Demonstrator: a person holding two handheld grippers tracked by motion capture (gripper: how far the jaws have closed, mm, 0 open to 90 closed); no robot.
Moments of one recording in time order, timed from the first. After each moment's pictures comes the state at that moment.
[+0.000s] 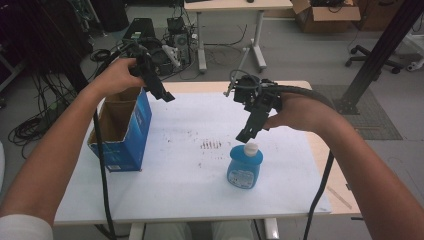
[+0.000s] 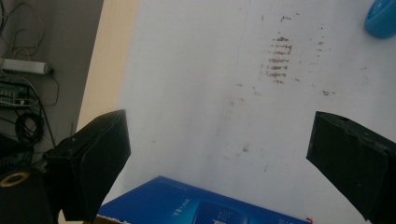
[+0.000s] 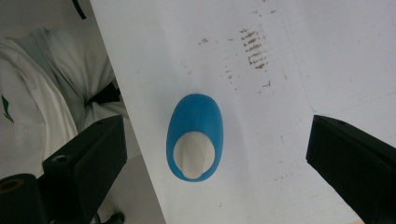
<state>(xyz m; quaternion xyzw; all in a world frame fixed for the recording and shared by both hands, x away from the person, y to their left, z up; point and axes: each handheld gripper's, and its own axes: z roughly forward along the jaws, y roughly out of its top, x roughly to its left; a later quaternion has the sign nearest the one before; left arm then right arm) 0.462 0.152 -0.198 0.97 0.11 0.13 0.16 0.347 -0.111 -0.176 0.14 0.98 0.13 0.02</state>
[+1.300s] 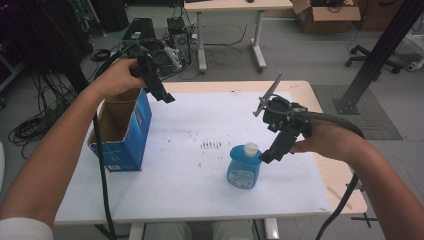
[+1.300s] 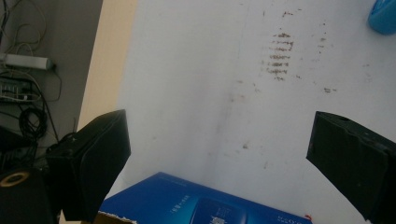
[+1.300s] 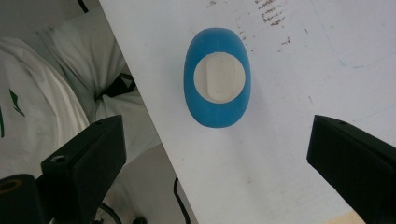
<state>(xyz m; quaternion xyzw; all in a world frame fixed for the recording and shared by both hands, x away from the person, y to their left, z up) 0.459 0.148 -0.198 0.97 0.11 0.14 0.15 0.315 -0.166 -0.207 0.20 0.97 0.15 0.00</state>
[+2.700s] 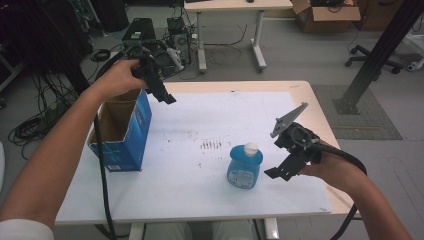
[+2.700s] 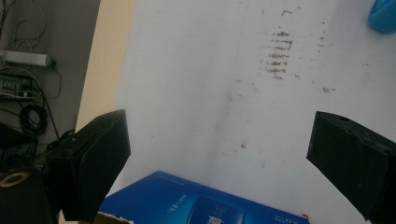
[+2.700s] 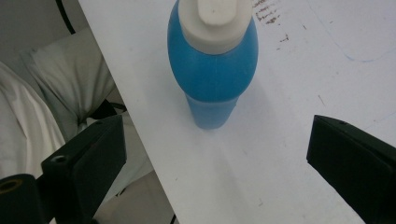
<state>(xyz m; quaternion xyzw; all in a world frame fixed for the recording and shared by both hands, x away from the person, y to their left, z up) 0.457 0.143 -0.199 0.97 0.11 0.14 0.14 0.295 -0.205 -0.266 0.22 0.95 0.24 0.03</state>
